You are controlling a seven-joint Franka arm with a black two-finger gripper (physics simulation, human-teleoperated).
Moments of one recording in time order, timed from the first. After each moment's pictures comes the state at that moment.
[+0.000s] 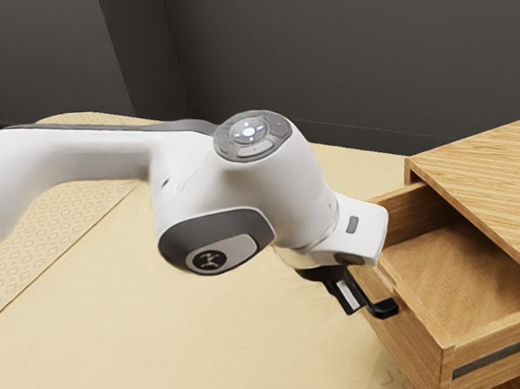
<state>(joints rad) -0.84 -0.08 0.05 -2.09 0.21 2.31 -0.19</state>
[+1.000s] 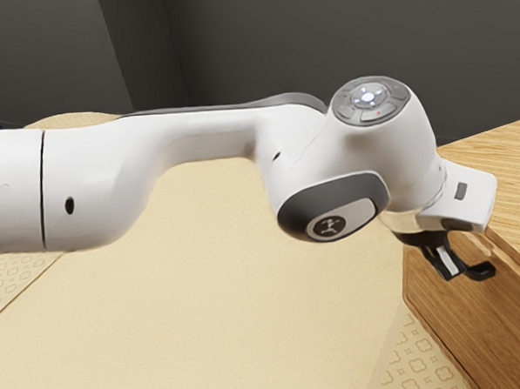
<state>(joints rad) -0.80 0.29 -0.01 -1.60 0.21 2.26 -0.08</state>
